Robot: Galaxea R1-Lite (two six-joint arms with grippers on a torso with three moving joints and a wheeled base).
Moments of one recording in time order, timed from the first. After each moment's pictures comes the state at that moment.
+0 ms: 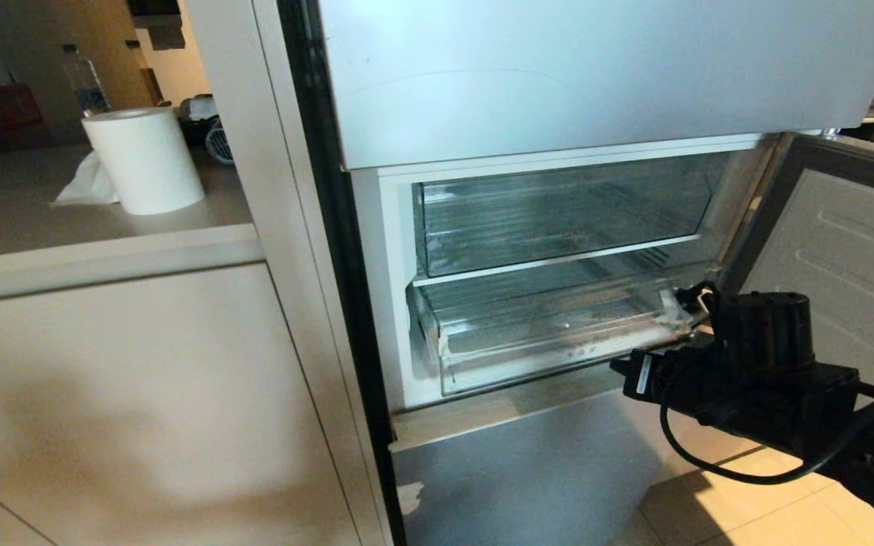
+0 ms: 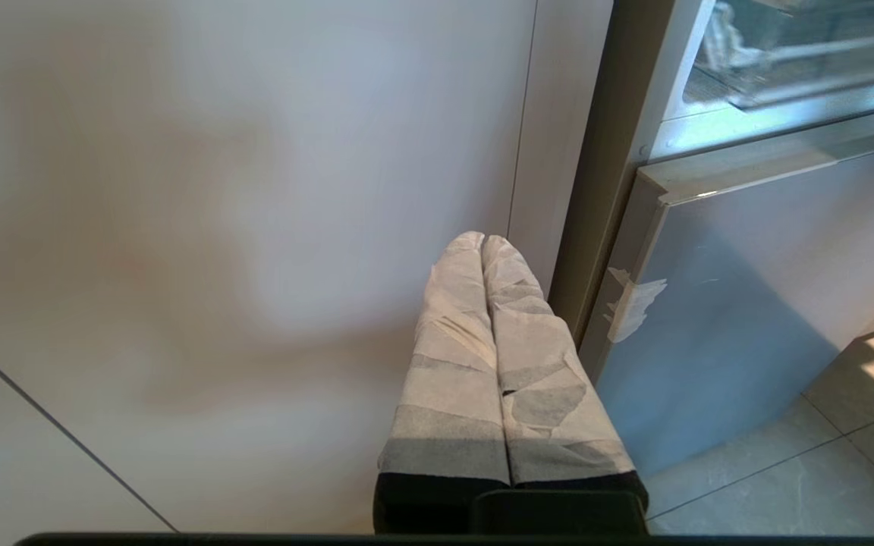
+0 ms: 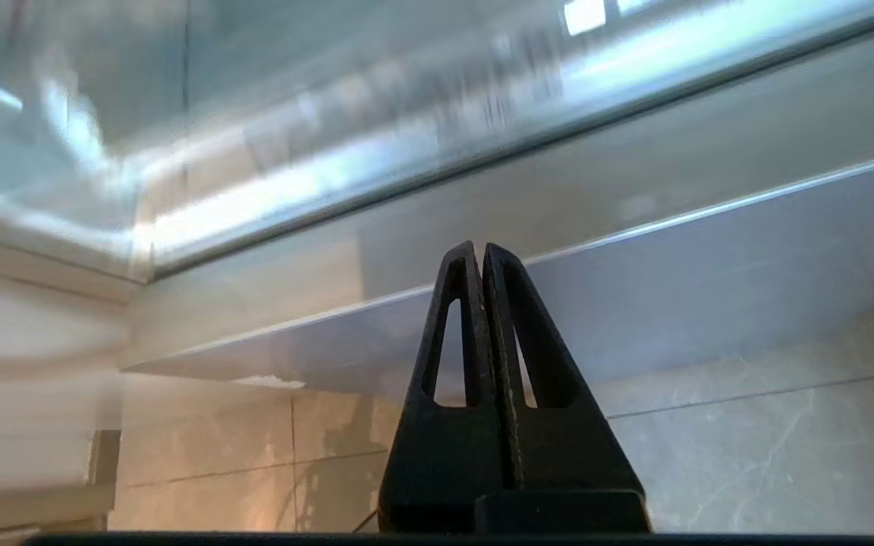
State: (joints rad) left arm 0.00 0.00 0.00 0.01 0.00 0.00; right arm 0.34 1.77 -0.65 -0.70 0.00 0.41
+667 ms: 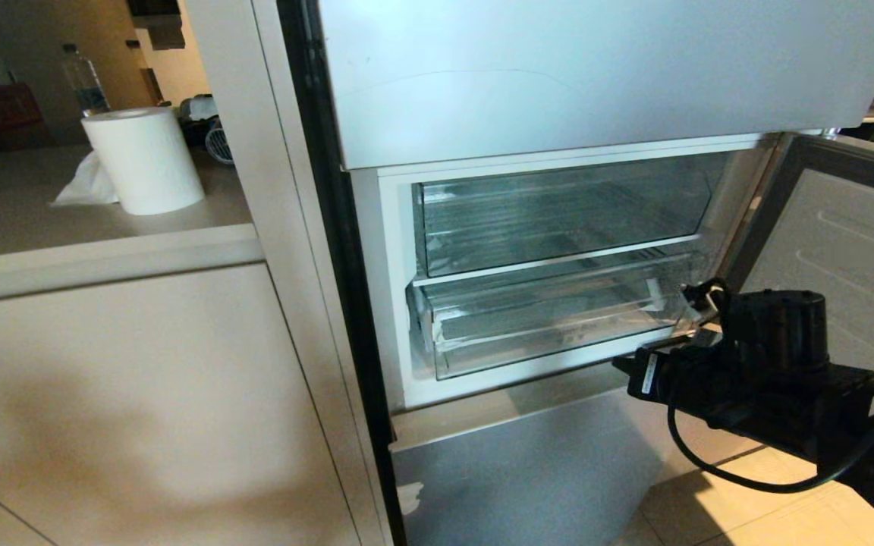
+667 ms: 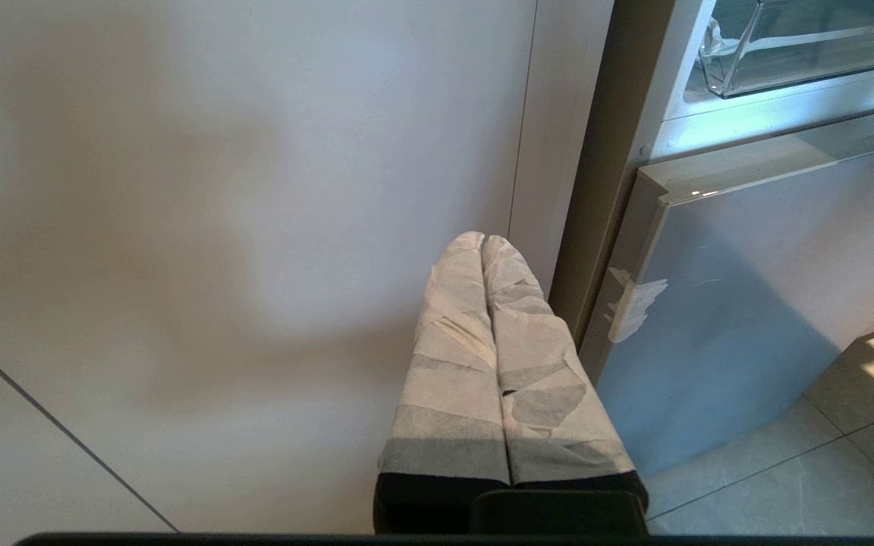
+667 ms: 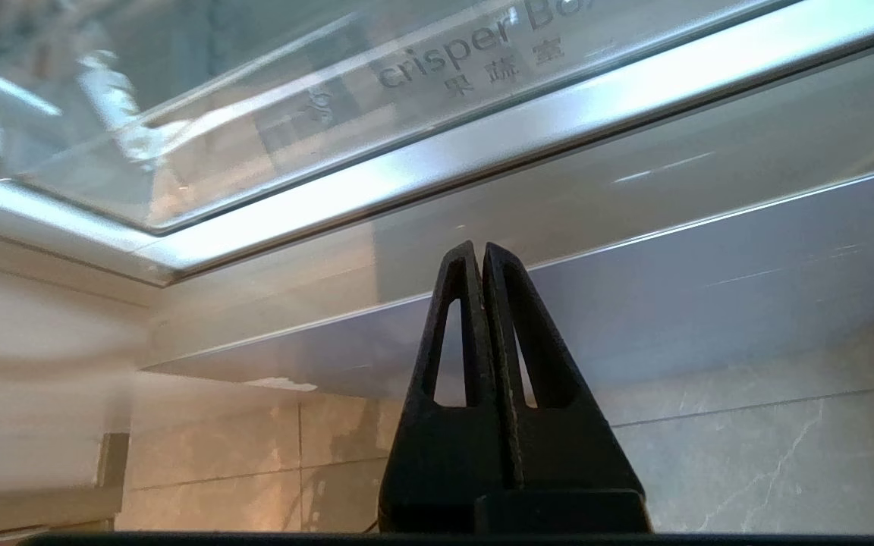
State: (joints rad) left arm 0.00 0.00 0.00 0.01 0.00 0.00; right arm 0.35 1.73 -0.63 -0.70 0.00 0.41
